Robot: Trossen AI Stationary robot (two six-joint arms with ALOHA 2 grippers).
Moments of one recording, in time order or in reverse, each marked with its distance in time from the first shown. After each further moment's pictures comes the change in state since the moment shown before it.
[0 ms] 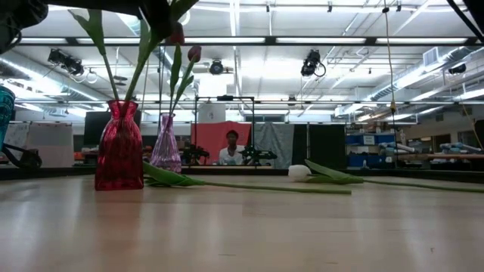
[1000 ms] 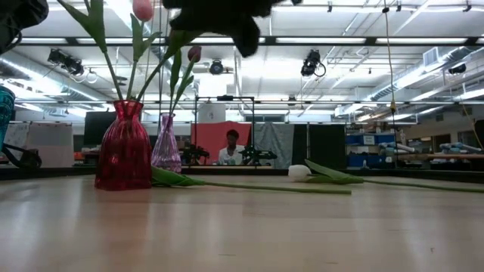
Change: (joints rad) left arm -0.005 -0.003 -0.001 -0.023 -0.036 -0.007; right arm -0.033 -0.397 -0.613 0.244 0.016 0.085
